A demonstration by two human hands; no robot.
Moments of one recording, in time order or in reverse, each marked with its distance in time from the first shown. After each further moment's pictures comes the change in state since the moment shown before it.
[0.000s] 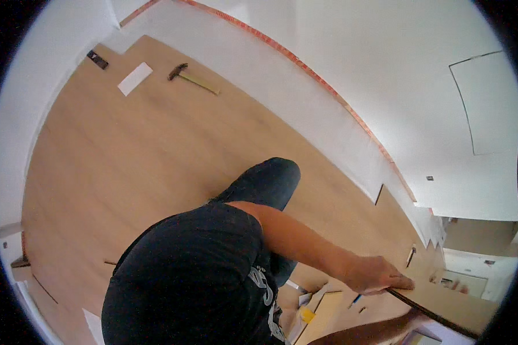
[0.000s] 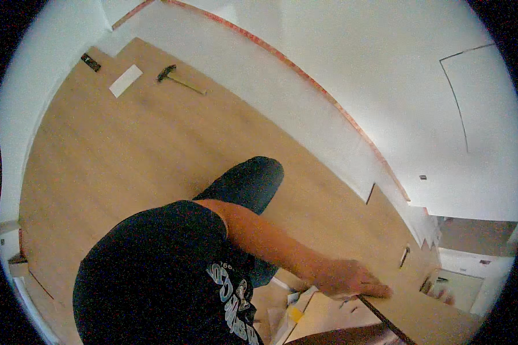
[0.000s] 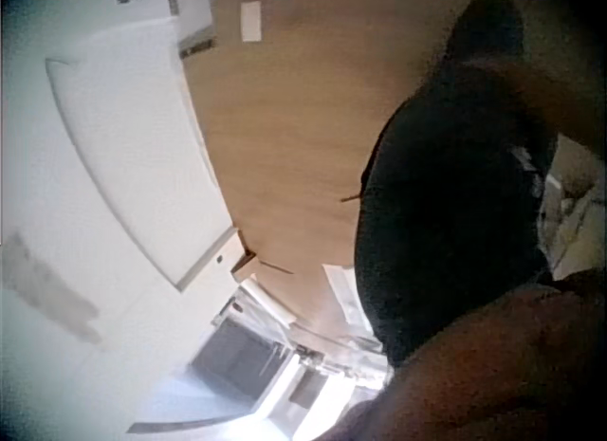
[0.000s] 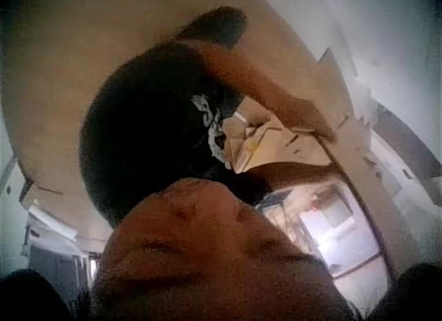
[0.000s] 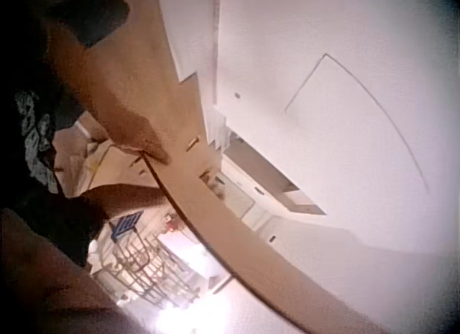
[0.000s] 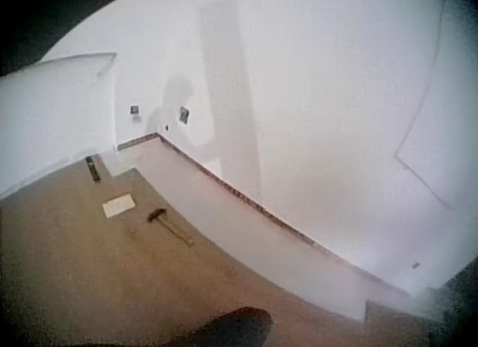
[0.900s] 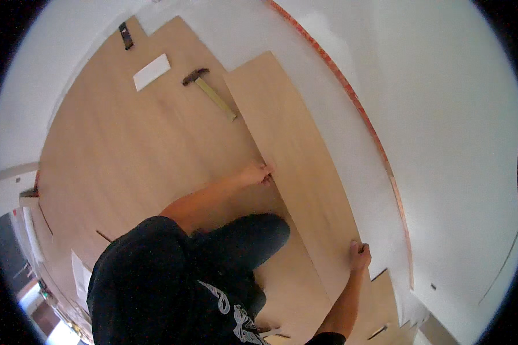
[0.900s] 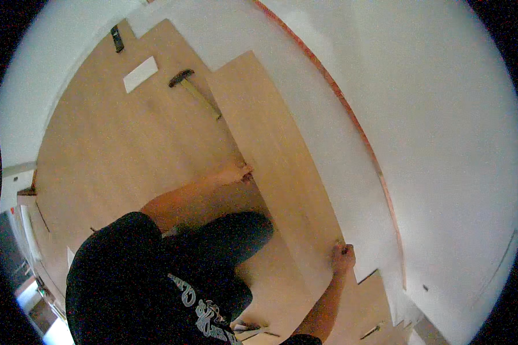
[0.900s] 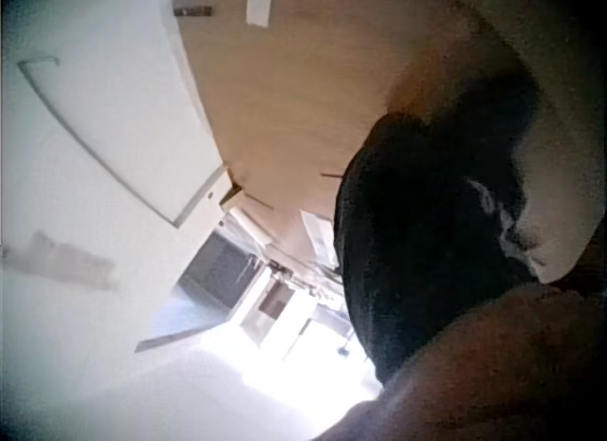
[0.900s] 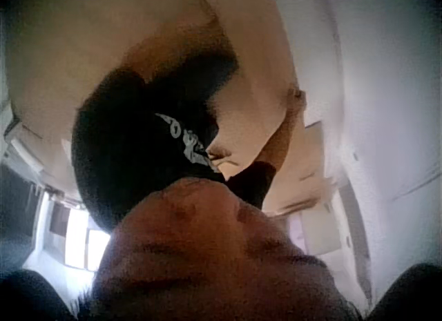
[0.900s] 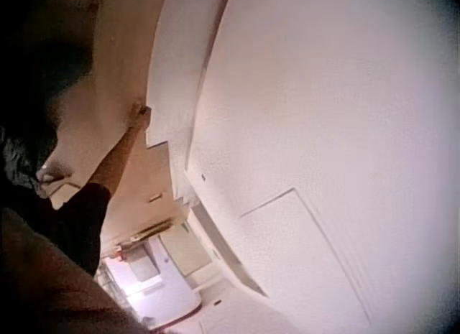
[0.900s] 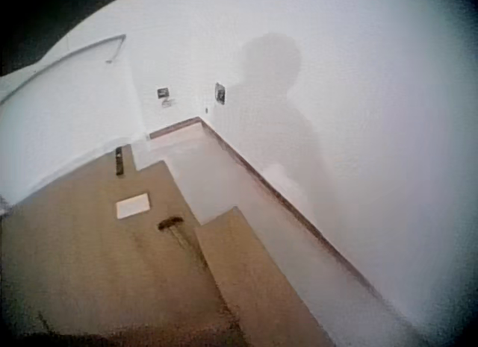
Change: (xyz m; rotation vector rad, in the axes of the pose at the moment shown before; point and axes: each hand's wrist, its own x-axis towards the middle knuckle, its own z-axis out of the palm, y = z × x) left_hand -0.422 -0.304 -0.361 -0.285 1.158 -1.658; right_hand -0.248 0.248 0.596 -0.317 -1.539 -0.102
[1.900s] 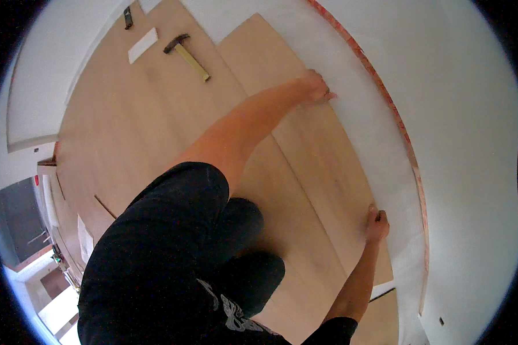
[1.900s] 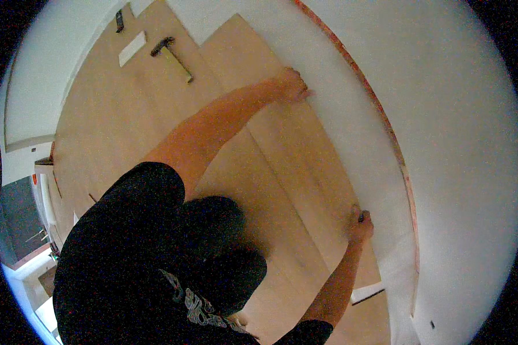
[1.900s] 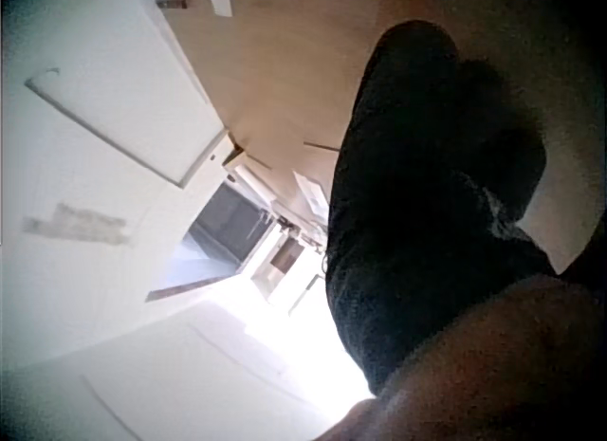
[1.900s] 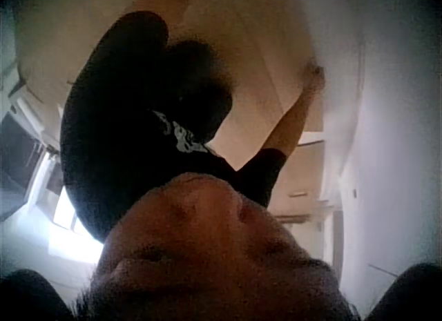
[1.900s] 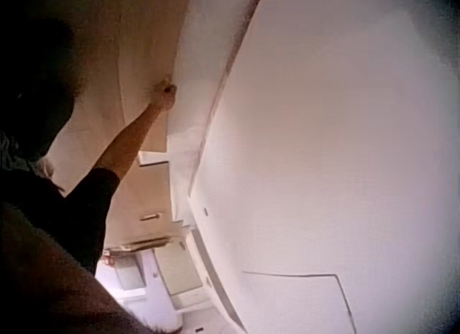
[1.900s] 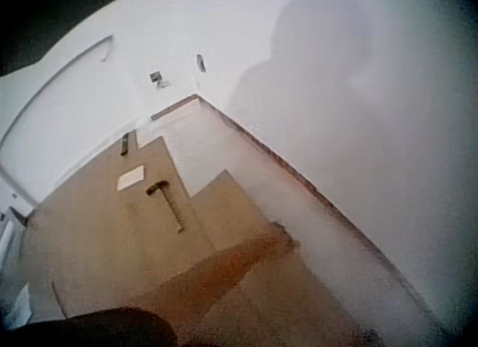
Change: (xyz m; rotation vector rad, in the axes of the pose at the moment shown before) left_hand 0.261 0.181 0.095 1.627 0.311 0.581; right_hand 0.209 0.130 0.118 -0.132 -0.057 -0.097
